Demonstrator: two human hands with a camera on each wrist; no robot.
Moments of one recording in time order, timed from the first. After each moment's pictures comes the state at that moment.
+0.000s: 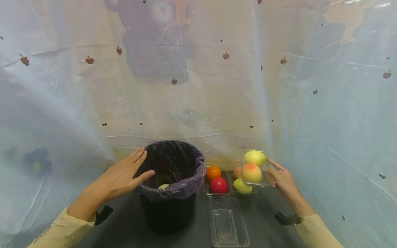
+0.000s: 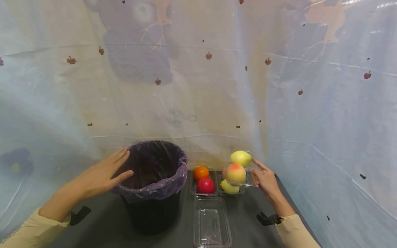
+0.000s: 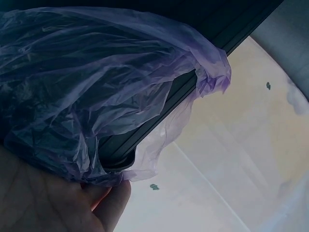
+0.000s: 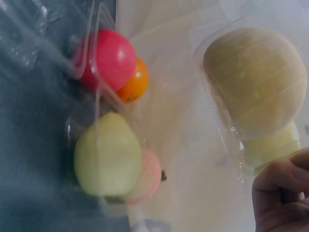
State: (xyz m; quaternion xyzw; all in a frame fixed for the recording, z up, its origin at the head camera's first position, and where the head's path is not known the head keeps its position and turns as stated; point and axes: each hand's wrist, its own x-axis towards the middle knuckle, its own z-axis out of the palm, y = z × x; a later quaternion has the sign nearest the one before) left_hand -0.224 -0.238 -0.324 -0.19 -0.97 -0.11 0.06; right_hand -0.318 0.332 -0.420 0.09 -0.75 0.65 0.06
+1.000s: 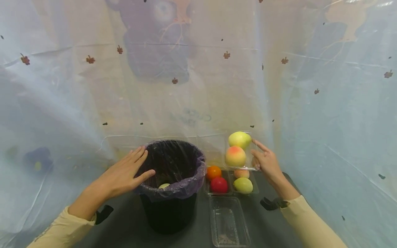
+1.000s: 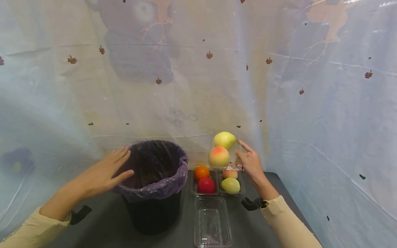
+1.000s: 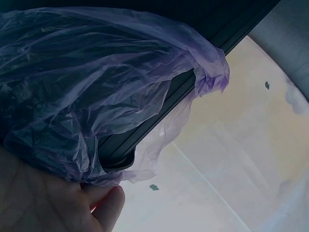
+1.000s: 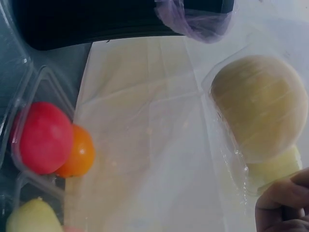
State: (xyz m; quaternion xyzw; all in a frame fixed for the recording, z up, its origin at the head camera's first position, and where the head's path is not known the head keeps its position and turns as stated) left_hand -0.226 -0.237 -0.325 -0.20 -0.97 -0.11 0.07; right_hand -0.328 0.259 -0.357 0.17 -0.71 0.68 0.09
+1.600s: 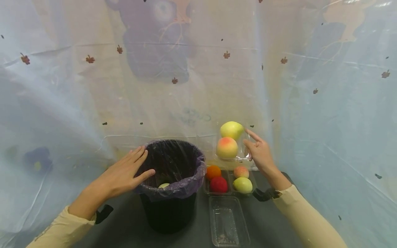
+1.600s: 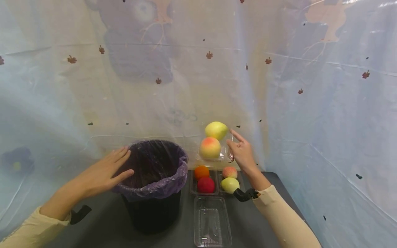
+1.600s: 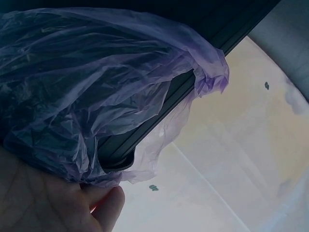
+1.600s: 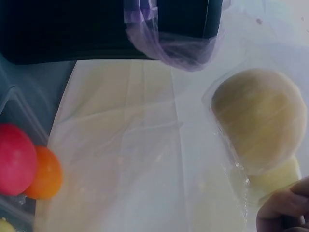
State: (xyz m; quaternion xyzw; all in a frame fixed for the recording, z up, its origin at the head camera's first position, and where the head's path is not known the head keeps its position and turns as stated) left_hand -0.225 -0.237 -0.324 -0.20 -0.97 -0.10 0.07; right_hand -0.336 0.227 -0.324 0.16 -0.75 0.63 0.15
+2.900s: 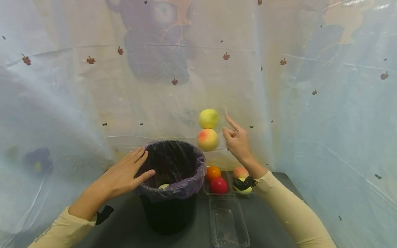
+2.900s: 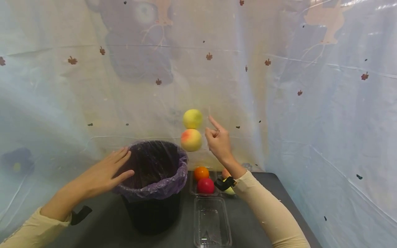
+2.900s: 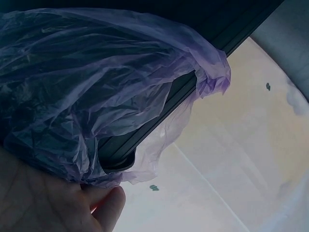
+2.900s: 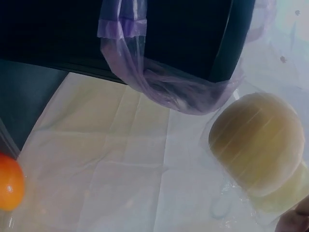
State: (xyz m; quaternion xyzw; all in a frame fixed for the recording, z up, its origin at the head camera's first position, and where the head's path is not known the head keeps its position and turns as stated) left_hand -0.226 -0.236 -0.325 -0.20 -0.97 -0.11 0.07; right_hand -0.322 0.144 -0.277 0.30 -0.71 0.59 0.23
